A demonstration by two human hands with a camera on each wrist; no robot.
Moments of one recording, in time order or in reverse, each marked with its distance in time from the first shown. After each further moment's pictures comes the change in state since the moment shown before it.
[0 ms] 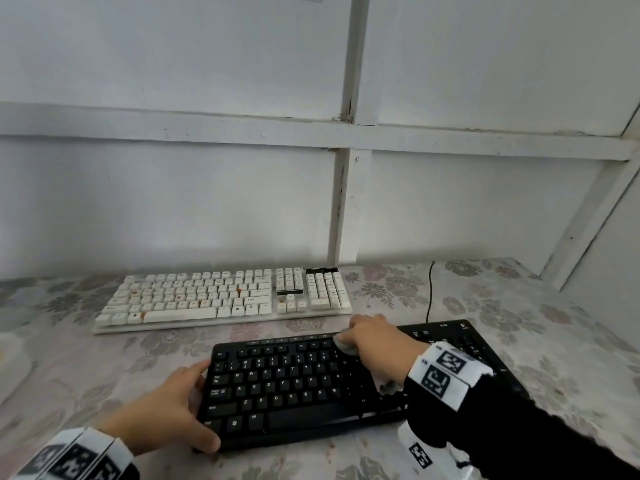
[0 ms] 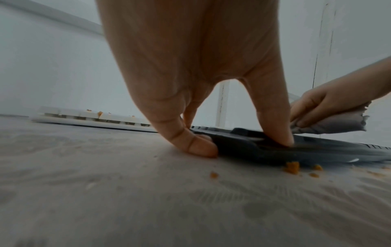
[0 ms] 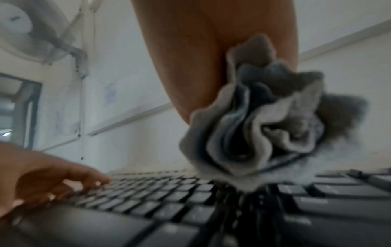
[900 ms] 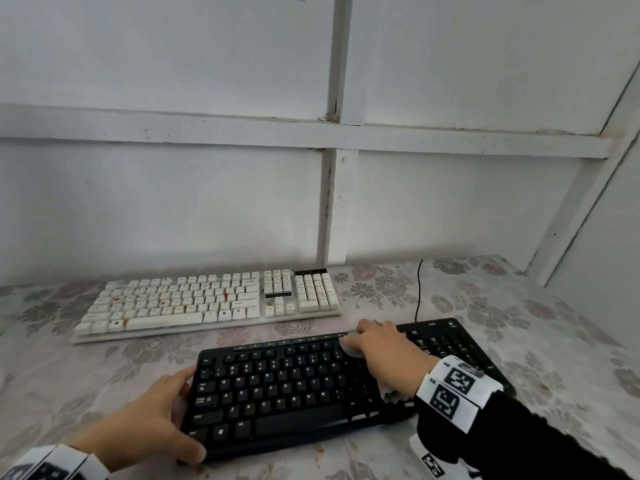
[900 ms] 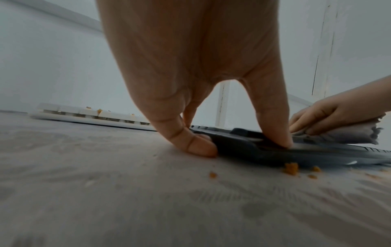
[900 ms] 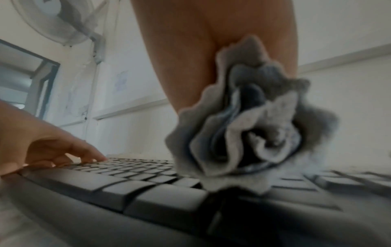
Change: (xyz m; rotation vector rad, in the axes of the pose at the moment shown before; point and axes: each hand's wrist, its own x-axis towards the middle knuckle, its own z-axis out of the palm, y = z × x) left_hand -0.002 0.005 -0.001 0.013 0.004 0.001; right_hand -0.021 0.015 0.003 -0.001 0.058 0.039
